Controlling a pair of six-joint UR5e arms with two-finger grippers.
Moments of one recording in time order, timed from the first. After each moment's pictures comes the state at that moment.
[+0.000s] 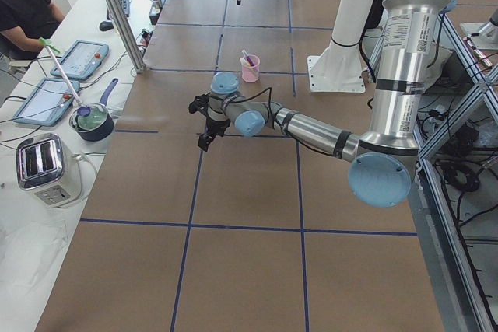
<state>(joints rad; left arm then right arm) -1.10 -1.65 -1.77 -1.90 -2.12 -0.16 0.98 -1.47 1.89 -1.24 2.14 0.68</state>
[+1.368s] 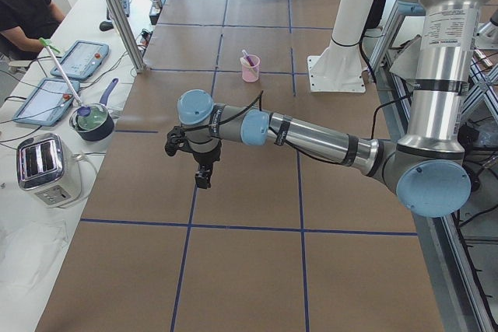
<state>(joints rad) -1.48 -1.59 -1.80 -1.41 -2.38 0.00 1.54 -1.72 1.70 -1.43 2.34 -0.01</state>
